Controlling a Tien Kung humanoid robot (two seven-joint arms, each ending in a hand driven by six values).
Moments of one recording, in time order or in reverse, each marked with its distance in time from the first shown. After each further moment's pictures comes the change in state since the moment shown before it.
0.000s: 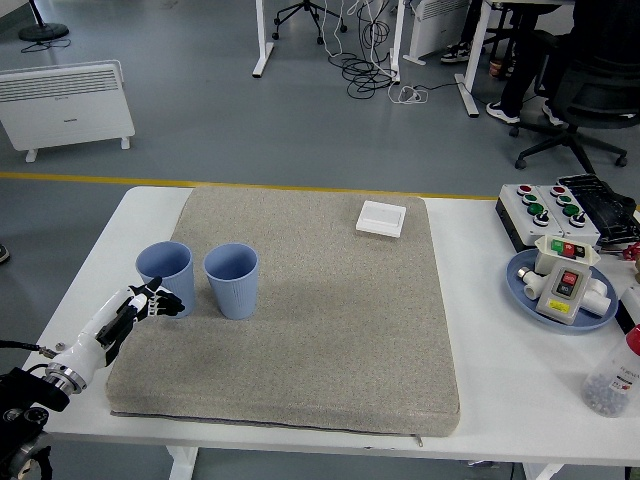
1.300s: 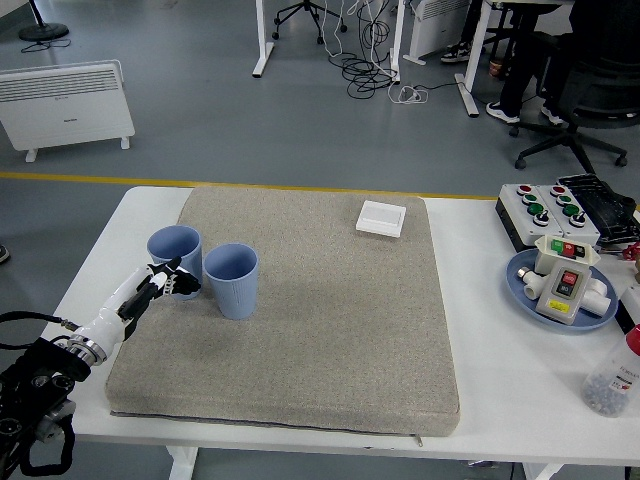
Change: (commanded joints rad) left arm -0.158 -0.051 0.111 0.174 -0.028 -0.008 -0.034; right arm 0.004 0.003 -0.005 0.000 -0.005 0.001 -0.002
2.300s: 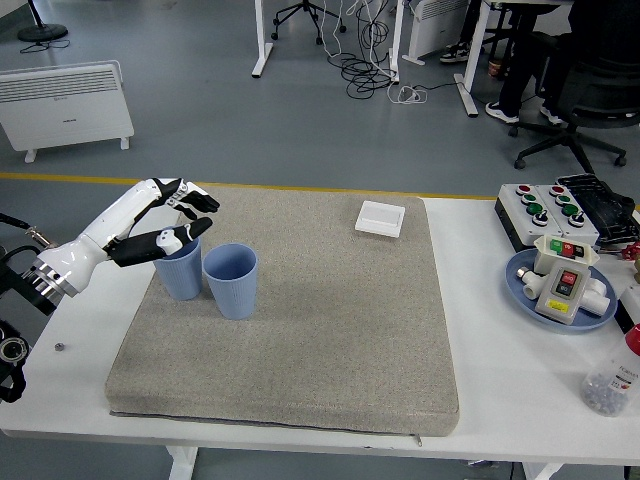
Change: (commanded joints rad) left arm 0.056 0.261 -0.228 -0.713 0.558 0.000 0.283; right arm -0.016 -0.008 -0.002 0.000 0.010 -0.002 -0.001
